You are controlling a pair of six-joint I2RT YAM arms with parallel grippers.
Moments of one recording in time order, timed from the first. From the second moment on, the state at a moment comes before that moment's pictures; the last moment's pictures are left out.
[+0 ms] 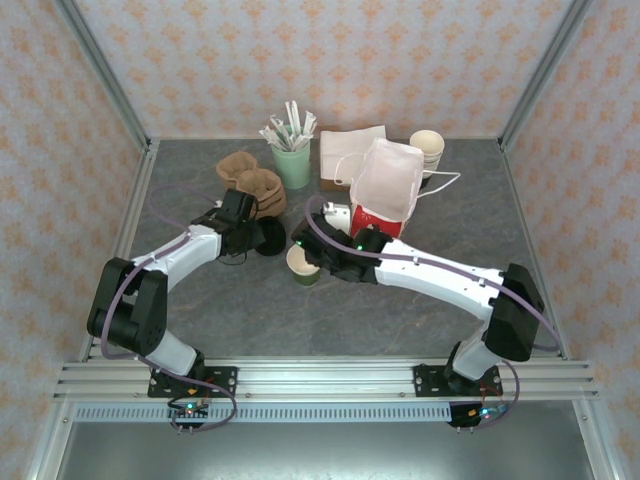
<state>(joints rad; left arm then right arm) -0.27 1.53 0.93 -0.45 -0.05 -0.72 1.04 1.56 1.34 -0.75 0.43 0.95</state>
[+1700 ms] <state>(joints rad) -0.47 1.13 1.17 -0.97 -0.07 -0.69 1.01 1.72 1.74 -0.84 0.16 0.71</state>
